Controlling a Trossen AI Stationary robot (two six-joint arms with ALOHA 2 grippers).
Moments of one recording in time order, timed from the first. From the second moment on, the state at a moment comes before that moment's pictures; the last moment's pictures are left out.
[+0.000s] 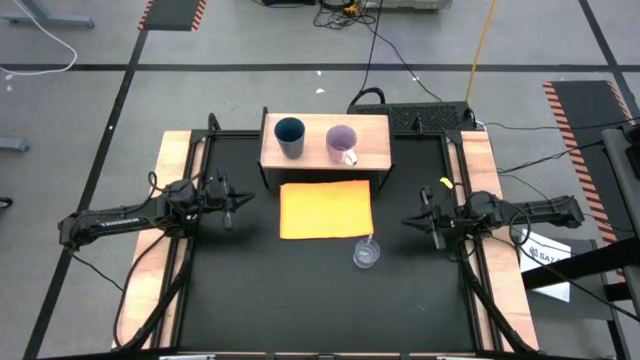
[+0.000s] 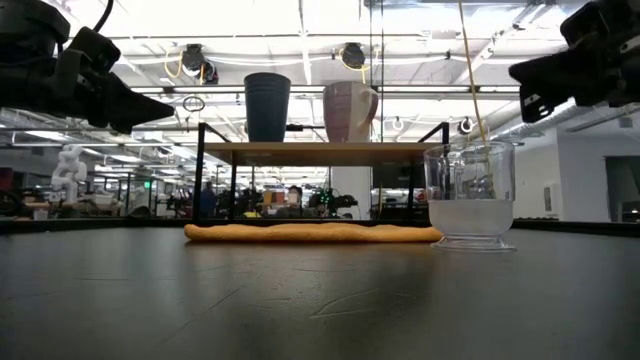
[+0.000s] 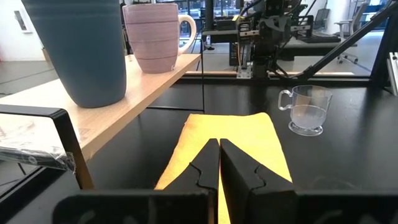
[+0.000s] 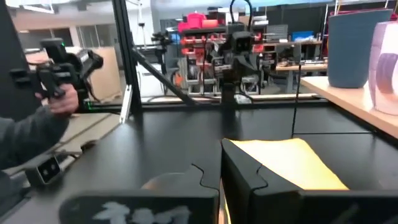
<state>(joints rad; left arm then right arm) 0.25 0.21 0.03 0.10 0.06 0.05 0.08 0.08 0.02 0.11 -0.04 0.08</state>
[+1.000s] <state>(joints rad) 0.25 0.21 0.03 0.10 0.06 0.02 0.20 0.54 0.02 0.53 -0.08 0.01</state>
